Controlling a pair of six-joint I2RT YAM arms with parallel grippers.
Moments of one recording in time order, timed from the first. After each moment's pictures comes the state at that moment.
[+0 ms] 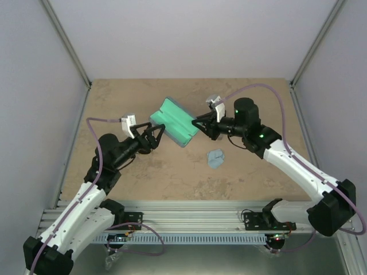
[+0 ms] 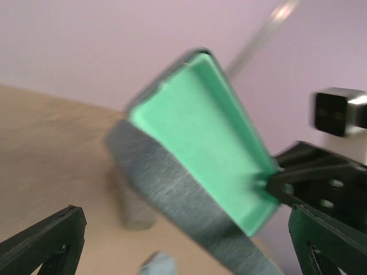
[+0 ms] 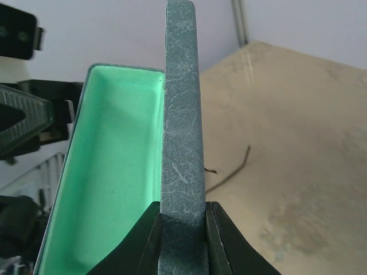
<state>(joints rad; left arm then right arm) -0.41 0.73 0.55 0.22 0.39 -0.64 0.61 1.24 1.07 -0.13 -0.55 0.17</state>
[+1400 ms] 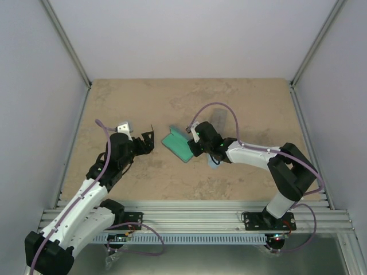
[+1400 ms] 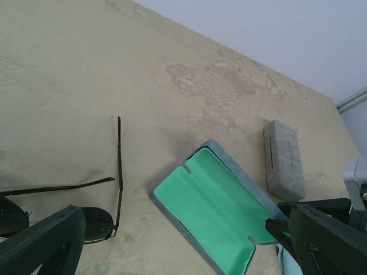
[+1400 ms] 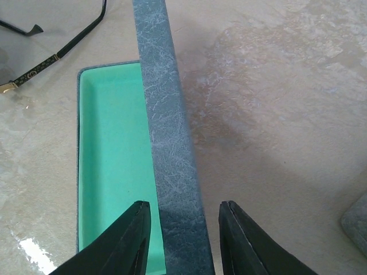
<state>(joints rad) -0.41 0.77 0.56 -0.24 -0.08 -0.60 0.81 1.68 0.95 -0.03 0.08 0.09</state>
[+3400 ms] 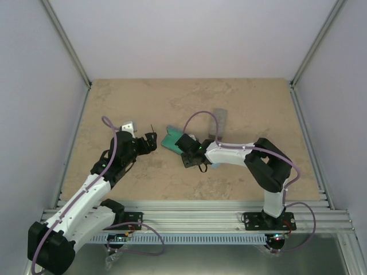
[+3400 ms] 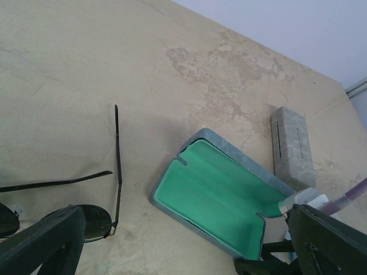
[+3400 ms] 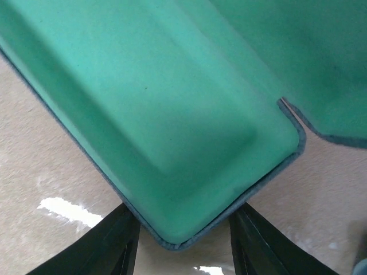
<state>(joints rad) -0.41 0.84 0.55 -0.20 -0.05 -0.58 0.96 1.90 1.15 -0.43 0.23 0.53</state>
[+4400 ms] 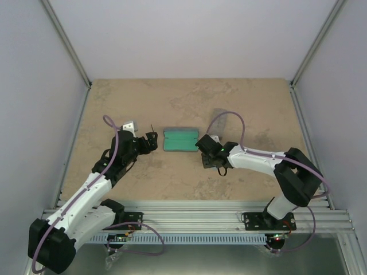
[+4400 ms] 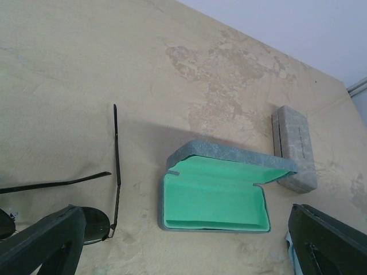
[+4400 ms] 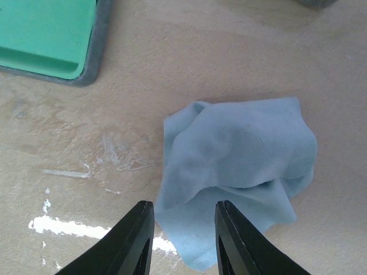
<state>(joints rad) -0.41 0.86 0.55 -0.18 -0.05 -0.58 0.87 1.61 0.92 -0.50 0.31 0.61</state>
